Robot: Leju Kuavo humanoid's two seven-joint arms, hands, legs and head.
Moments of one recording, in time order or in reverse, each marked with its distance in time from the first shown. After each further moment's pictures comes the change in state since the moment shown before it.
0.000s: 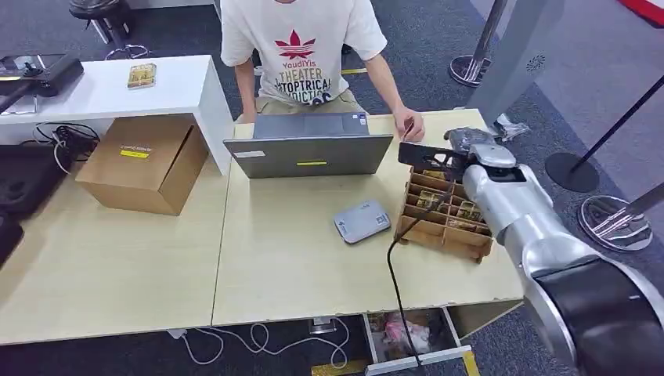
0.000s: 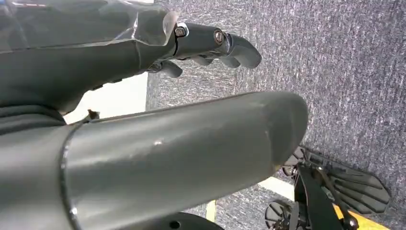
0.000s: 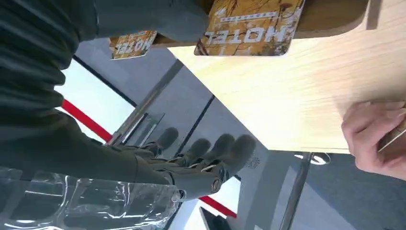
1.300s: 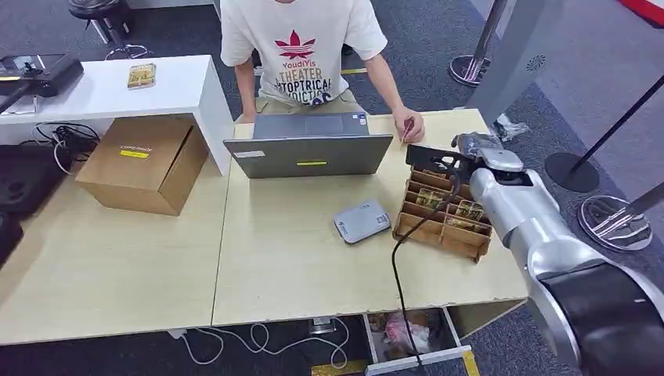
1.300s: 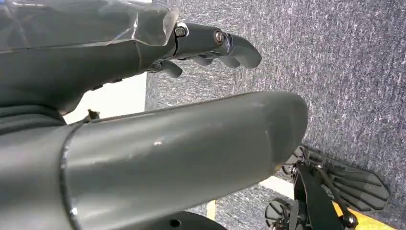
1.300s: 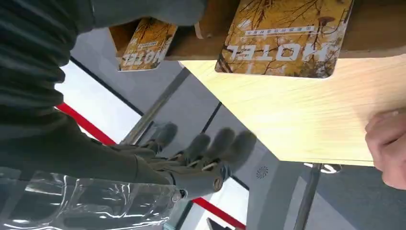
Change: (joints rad) left arm -0.001 0.002 0.000 0.000 -0.005 -0.011 -0.002; right arm 0.016 -0.018 -0.026 0.003 -0.001 0.000 0.006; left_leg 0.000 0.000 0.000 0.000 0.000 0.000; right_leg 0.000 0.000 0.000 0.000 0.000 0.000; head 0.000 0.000
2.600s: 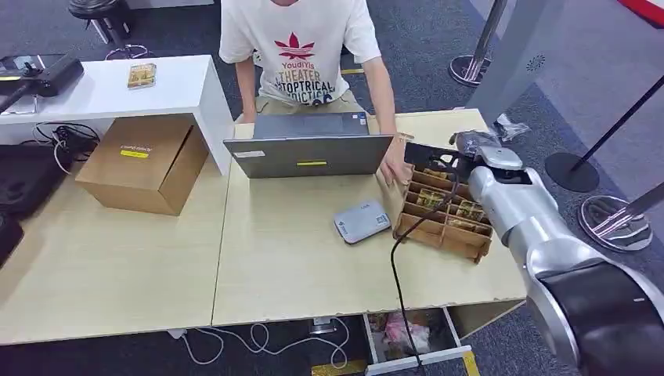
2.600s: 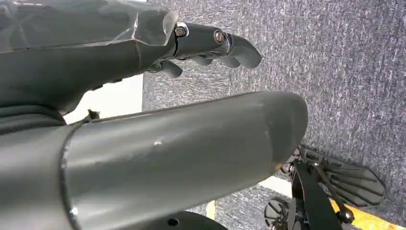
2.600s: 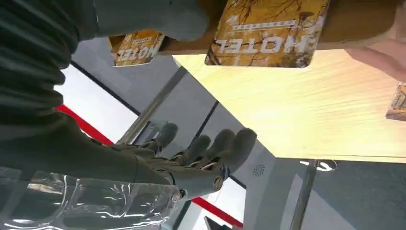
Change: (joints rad) left arm -0.003 0.006 -0.011 0.000 -0.013 -0.018 -0.009; right arm -0.004 0.006 -0.010 -0.003 0.003 0.000 -0.006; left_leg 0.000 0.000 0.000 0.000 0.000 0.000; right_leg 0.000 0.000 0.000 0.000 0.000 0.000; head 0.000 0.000
